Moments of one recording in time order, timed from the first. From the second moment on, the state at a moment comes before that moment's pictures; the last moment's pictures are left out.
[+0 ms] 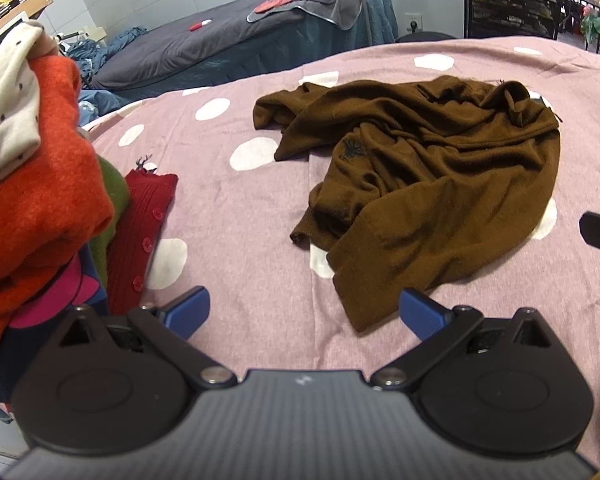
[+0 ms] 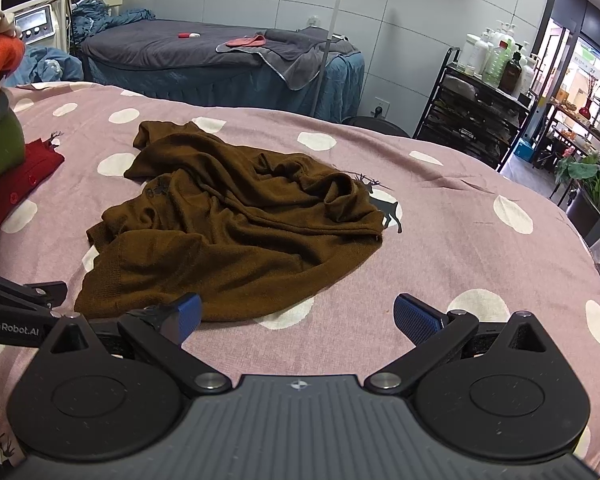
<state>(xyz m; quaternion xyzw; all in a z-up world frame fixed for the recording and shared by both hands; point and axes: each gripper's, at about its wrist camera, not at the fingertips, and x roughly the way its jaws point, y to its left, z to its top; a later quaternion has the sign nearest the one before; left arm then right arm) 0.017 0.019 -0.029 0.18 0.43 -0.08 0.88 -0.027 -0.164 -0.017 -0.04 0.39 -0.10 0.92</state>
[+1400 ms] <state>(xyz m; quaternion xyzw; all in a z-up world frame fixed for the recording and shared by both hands) 0.080 0.065 -0.091 0.10 0.39 -0.20 0.89 -0.013 -0.187 -0.070 0.05 0.36 -0.02 0.93</state>
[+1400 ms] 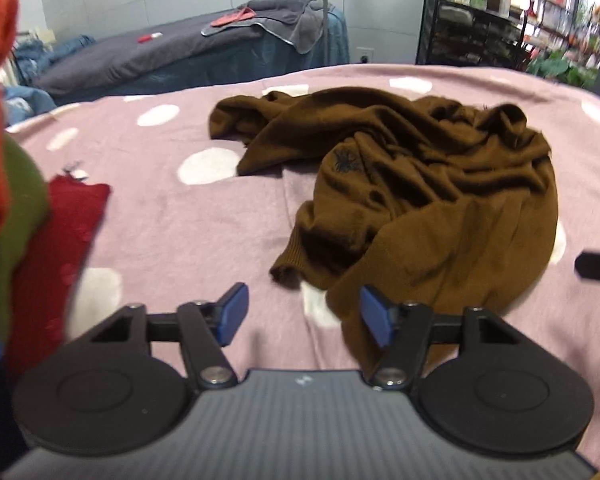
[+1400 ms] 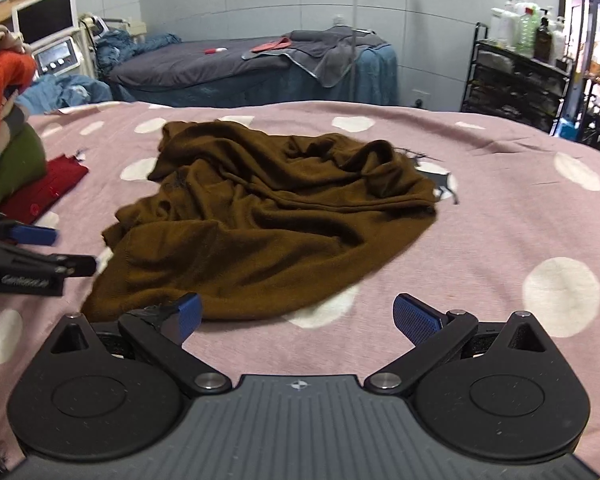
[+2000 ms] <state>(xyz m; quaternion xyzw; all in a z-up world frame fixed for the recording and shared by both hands) 0.142 0.031 -0.125 0.09 0.41 -0.25 0.87 0.028 -0.183 -0.106 0.16 0.38 -0.02 0.91</state>
